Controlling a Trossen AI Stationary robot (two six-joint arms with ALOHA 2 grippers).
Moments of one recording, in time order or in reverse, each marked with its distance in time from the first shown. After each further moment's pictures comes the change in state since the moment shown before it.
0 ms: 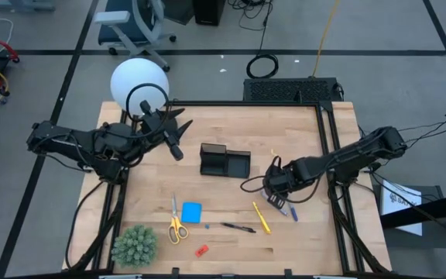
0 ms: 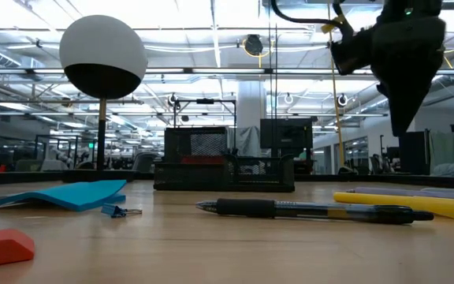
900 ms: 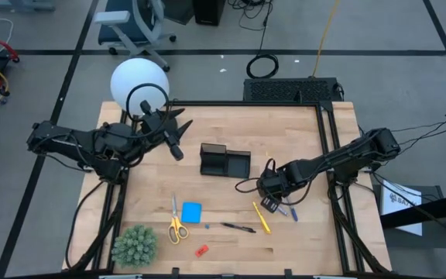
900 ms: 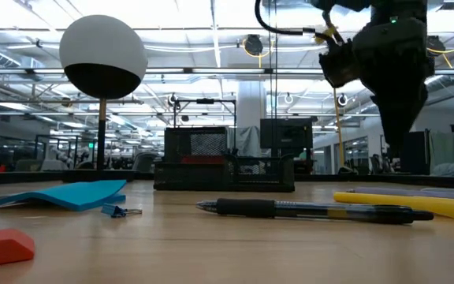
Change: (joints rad) left arm 0.000 0.000 0.000 0.000 0.000 0.000; right arm -0.011 0.083 0.002 0.108 -0.117 0.074
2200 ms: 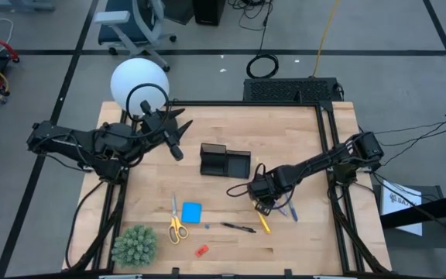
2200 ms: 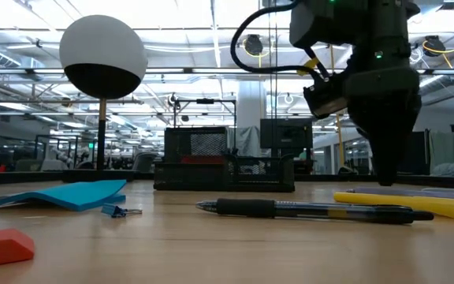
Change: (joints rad) left arm 0.000 0.000 0.000 0.000 0.003 0.000; right arm -0.021 0.175 0.031 0.081 -0.012 -0.112
